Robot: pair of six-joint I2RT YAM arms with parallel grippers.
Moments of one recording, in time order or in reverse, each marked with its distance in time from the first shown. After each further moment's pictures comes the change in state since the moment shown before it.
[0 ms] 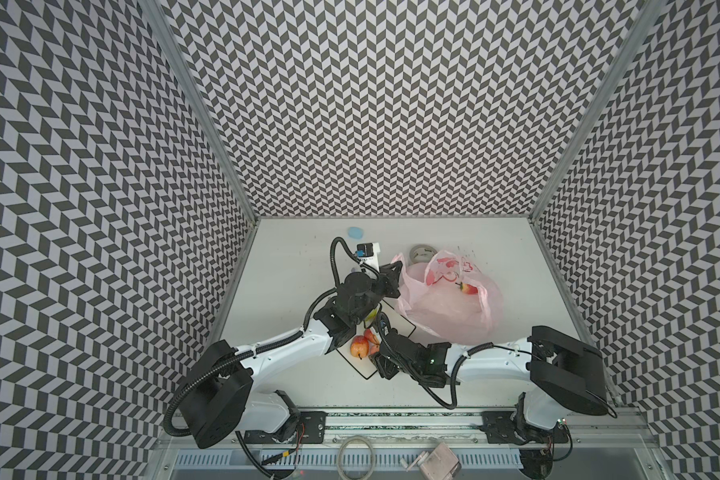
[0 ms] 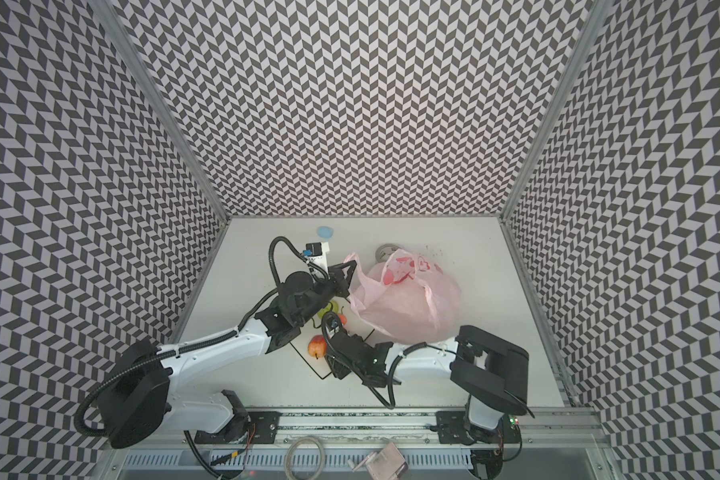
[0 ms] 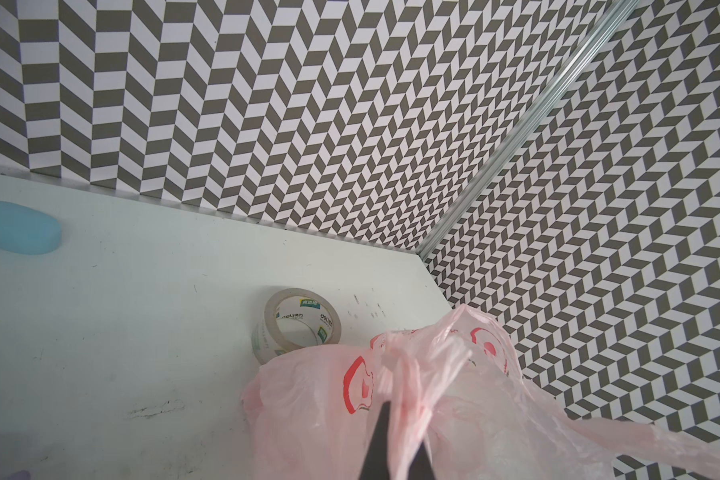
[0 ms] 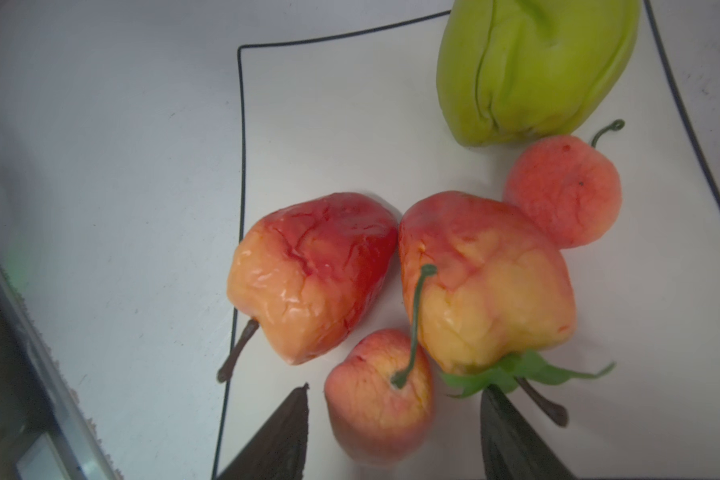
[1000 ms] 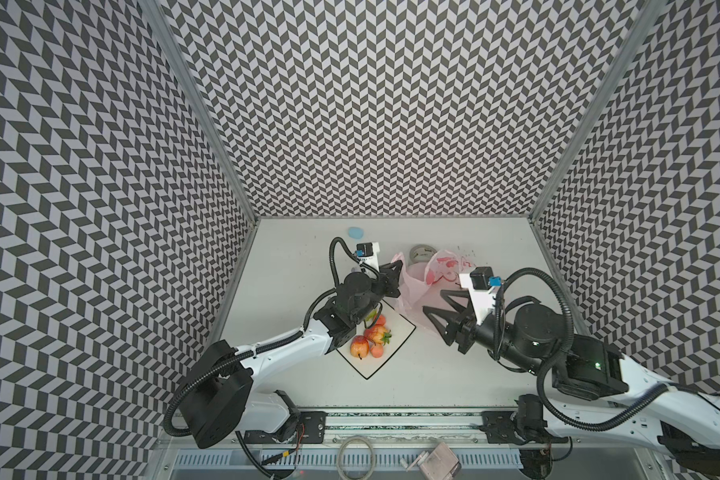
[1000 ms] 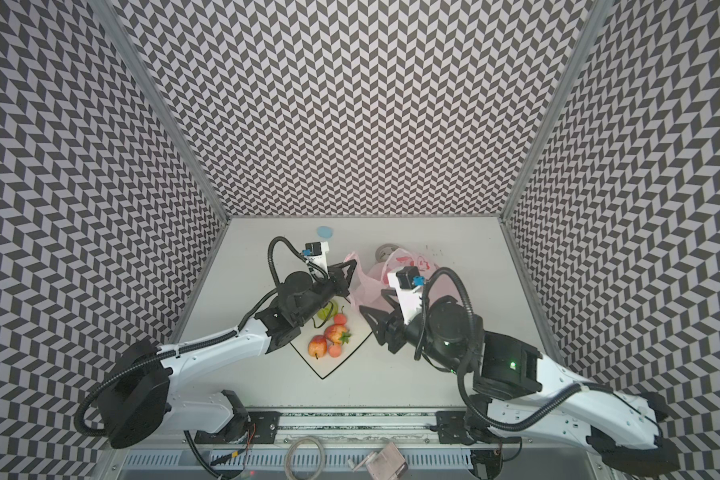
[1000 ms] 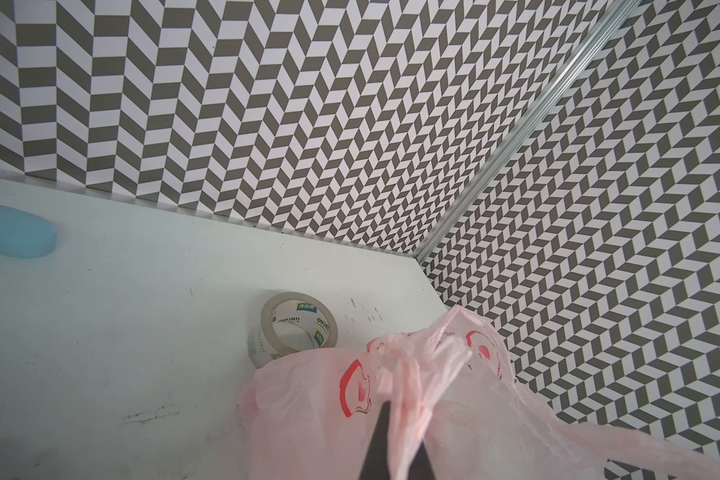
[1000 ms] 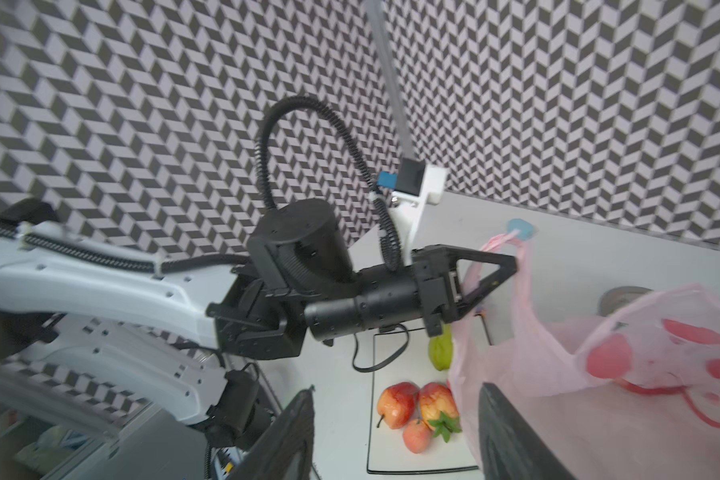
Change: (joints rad) left arm 0.000 0.000 -0.001 0.014 0.001 -0.004; right arm -0.016 -0.801 0.328 -0.533 0.183 -0.120
